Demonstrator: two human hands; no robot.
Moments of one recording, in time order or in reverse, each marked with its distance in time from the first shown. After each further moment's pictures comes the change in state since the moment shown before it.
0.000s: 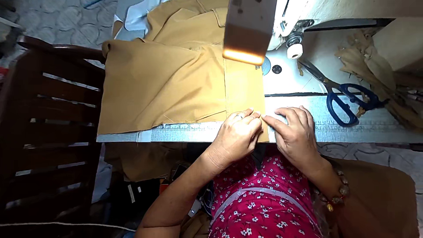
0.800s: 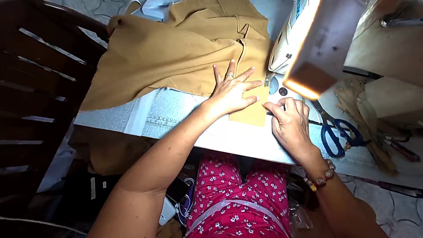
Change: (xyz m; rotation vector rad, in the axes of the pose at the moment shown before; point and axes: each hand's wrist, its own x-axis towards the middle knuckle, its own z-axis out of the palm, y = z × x) left_hand 0.076 -0.099 -0.010 0.003 -0.196 -0.369; right_hand 0.073 0.025 0.004 -0.147 -0.148 -0.083
